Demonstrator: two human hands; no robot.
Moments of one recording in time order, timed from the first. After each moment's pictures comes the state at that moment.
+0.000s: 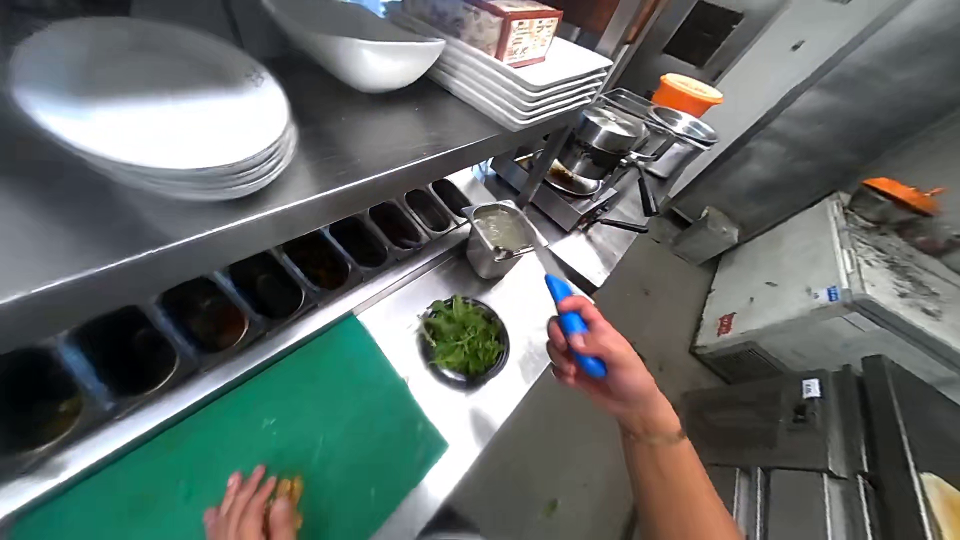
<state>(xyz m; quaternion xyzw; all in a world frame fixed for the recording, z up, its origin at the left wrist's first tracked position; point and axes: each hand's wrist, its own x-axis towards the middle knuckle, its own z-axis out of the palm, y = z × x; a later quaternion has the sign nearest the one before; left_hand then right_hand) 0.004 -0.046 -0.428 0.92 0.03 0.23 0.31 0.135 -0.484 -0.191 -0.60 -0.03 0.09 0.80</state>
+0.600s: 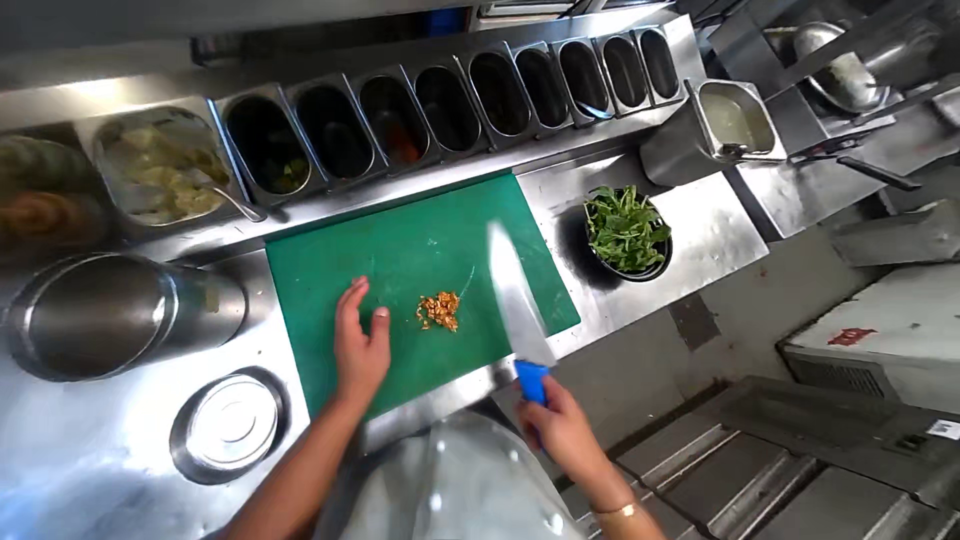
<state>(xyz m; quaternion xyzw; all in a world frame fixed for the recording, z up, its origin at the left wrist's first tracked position) -0.030 0.040 -0.408 0.81 0.17 0.15 0.54 -0.060 -0.258 -0.333 -0.74 0.16 0.32 0.57</state>
